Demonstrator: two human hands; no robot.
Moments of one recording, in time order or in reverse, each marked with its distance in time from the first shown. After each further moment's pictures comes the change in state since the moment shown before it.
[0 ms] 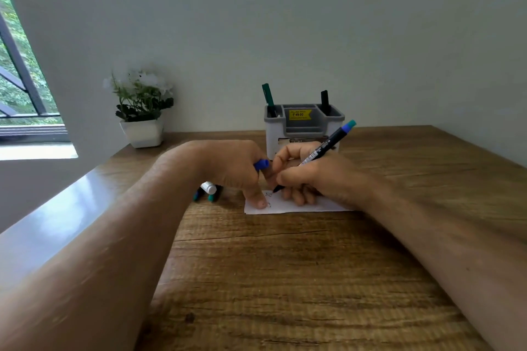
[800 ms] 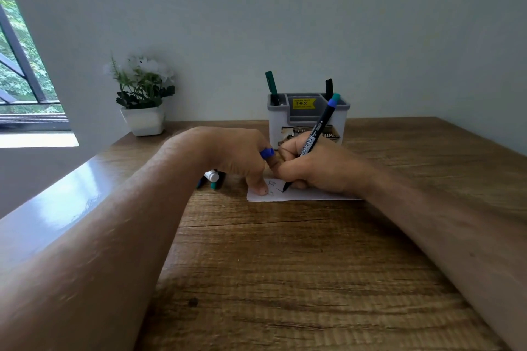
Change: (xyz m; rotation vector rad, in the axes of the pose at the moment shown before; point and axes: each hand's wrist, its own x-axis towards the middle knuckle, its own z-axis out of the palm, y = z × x) left_hand 0.000 0.005 0.003 -0.014 -0.028 -0.012; right_hand 0.006 -0.003 0.006 -0.259 -0.031 -0.028
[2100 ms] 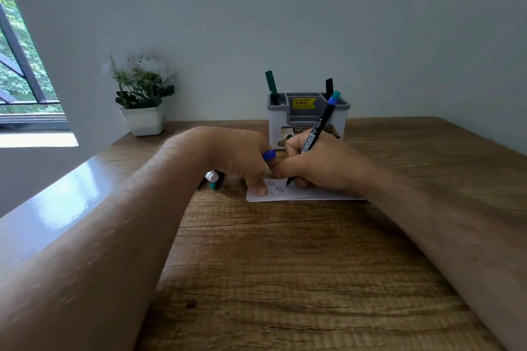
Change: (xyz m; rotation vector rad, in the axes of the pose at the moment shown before) left_hand -0.002 0.004 0.000 0.015 -0.049 -0.008; right_hand 0.002 0.001 -0.001 -0.109 0.136 0.075
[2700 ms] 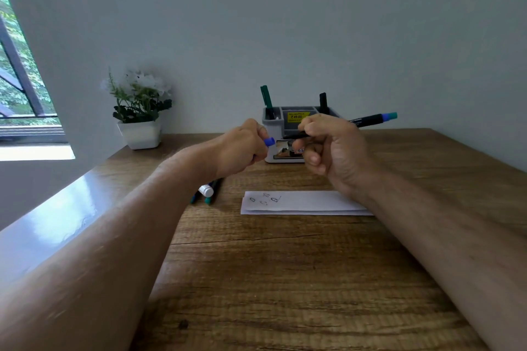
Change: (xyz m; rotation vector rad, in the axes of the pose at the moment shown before) left_hand 0.011 -0.008 -0.001 -0.594 0.366 0.026; right_hand 0.002 0.004 -0.016 0.877 0.282 -0.034
